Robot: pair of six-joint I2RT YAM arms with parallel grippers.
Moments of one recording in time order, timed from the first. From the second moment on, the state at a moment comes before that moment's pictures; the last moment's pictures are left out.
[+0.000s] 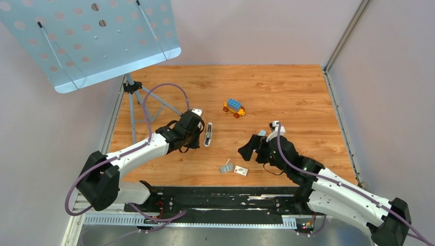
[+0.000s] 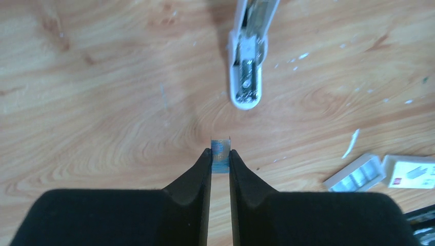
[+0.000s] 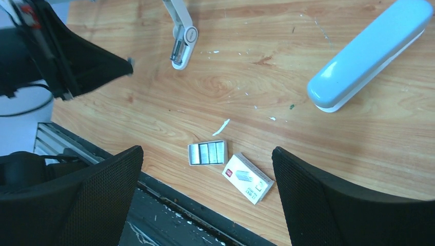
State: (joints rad) left arm -0.68 1.28 0.75 -0.42 -0.16 -0.41; right arm 0.87 0.70 0.48 -0.25 0.19 0.79
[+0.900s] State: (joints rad) left arm -0.68 1.58 0.94 -0.28 -0.09 -0.33; right arm 0.87 0.74 0.53 -0.29 0.23 0.71
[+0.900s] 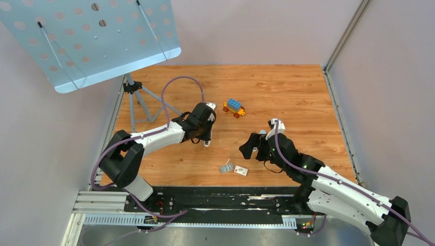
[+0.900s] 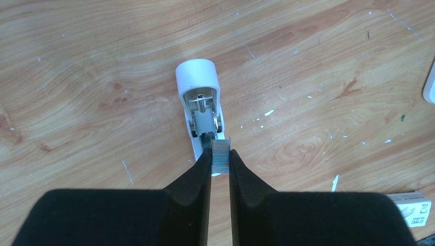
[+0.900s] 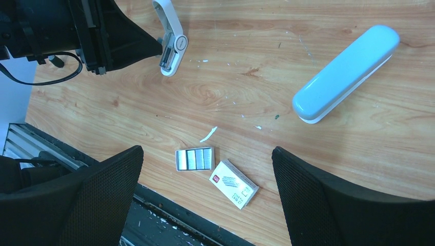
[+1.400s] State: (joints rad) left arm -0.68 1.59 0.93 -0.27 -0.08 -0.32; right arm 0.87 0.74 0.54 -0.29 0.24 0.70
